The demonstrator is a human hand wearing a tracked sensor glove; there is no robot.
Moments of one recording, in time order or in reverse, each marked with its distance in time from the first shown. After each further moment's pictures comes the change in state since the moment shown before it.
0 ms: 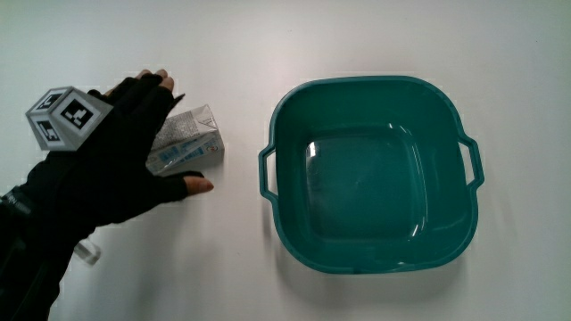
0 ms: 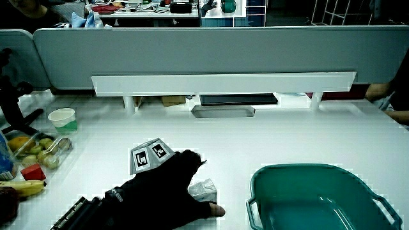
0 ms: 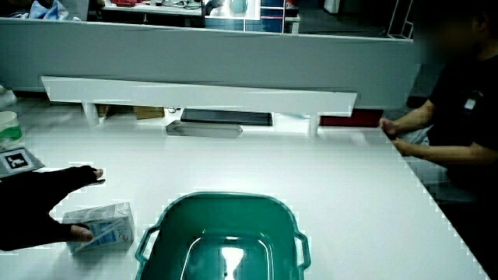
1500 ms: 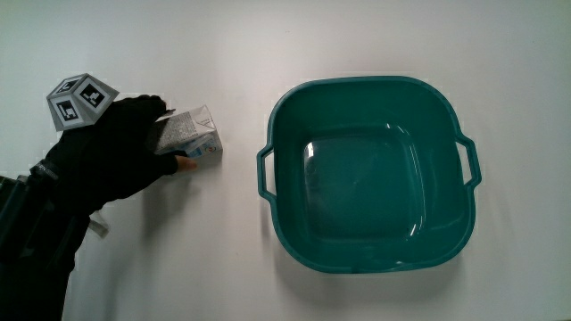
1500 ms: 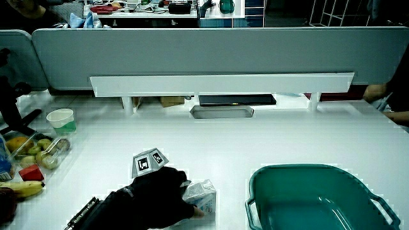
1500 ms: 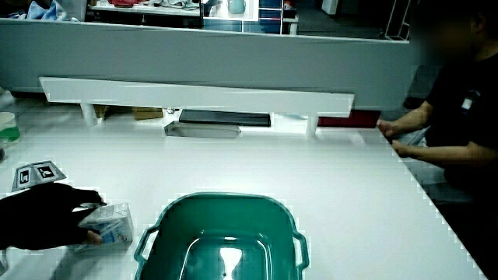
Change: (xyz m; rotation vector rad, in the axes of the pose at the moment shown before) arm -0.050 0.048 -0.015 -0.020 0.036 0.215
